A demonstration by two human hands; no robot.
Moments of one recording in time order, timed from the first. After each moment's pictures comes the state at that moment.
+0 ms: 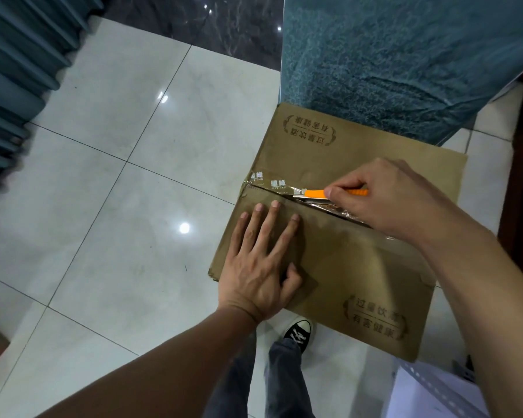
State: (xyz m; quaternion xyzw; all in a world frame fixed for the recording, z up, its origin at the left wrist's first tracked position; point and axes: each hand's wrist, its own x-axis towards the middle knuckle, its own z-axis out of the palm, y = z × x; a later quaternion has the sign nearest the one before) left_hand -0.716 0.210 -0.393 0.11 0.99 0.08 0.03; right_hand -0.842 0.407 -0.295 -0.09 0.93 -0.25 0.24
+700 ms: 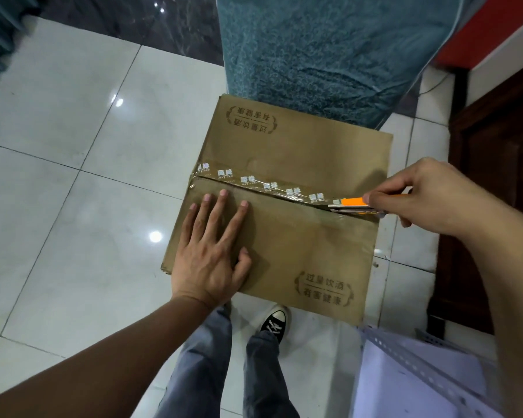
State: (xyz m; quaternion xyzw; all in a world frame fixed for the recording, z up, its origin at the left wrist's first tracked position) left_hand -0.715 0.210 -0.393 0.11 0.99 0.07 0.02; right_hand -0.807 0.520 -0.266 0.04 0.92 -0.26 0.29
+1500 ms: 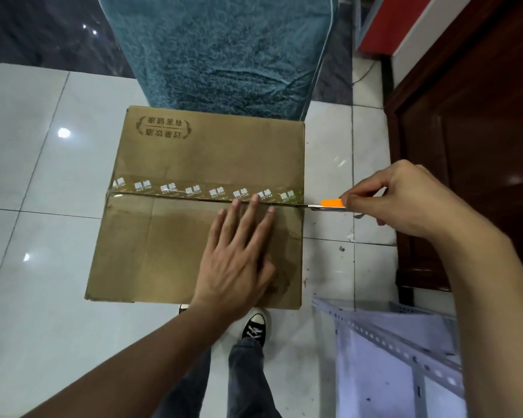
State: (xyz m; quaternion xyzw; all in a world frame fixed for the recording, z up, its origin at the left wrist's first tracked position) left_hand -0.711 0.336 -0.385 0.26 0.96 0.10 0.05; right_hand -0.750 0.600 -0.265 0.13 0.93 -0.28 0.22
